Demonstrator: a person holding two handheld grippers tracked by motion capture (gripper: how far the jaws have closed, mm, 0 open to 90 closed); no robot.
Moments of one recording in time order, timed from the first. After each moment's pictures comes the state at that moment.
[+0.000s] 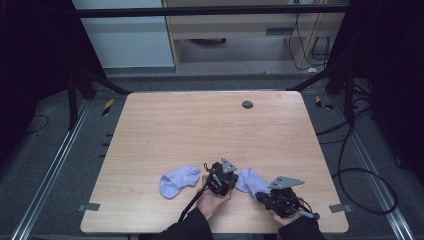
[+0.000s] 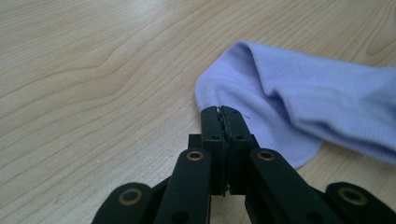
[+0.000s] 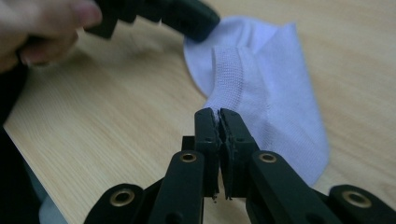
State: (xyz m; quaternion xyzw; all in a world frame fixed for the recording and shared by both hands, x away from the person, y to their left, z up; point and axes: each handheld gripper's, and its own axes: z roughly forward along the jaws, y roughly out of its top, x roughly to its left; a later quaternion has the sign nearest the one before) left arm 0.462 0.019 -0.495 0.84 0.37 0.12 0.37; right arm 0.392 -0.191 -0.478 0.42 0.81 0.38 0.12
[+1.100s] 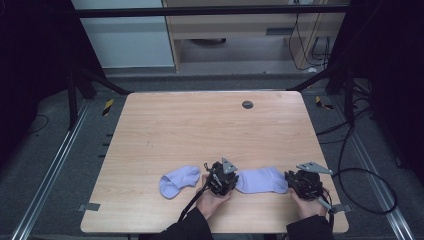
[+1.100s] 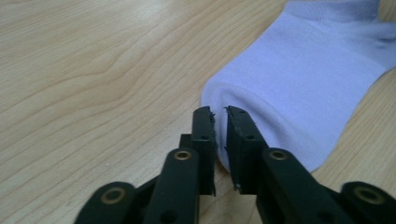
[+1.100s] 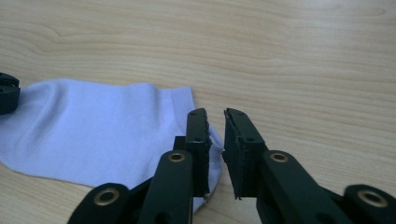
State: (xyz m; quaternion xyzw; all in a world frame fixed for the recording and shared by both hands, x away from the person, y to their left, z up) left arm 0.462 0.021 -0.491 0.84 0.36 0.14 0.37; right arm 0.423 -0.250 -0.472 0.57 0.71 0.34 0.24
